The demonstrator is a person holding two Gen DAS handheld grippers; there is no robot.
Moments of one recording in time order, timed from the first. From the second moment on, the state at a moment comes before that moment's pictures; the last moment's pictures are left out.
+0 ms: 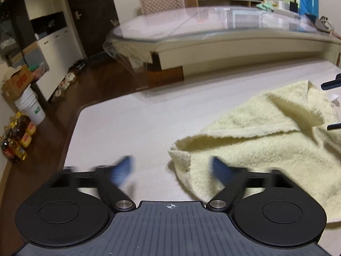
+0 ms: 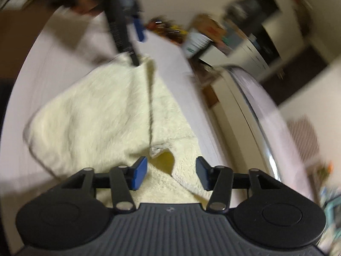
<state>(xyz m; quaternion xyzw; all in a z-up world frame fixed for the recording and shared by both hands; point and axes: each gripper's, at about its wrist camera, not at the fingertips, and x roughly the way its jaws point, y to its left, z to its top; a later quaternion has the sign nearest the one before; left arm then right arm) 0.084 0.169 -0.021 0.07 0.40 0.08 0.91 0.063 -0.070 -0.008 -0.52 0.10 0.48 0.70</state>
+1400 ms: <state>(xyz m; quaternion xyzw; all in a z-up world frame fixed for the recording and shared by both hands) 0.079 0.185 -0.028 0.01 0.39 0.05 0.92 0.287 0.037 0.001 -0.31 0.28 0.42 0.80</state>
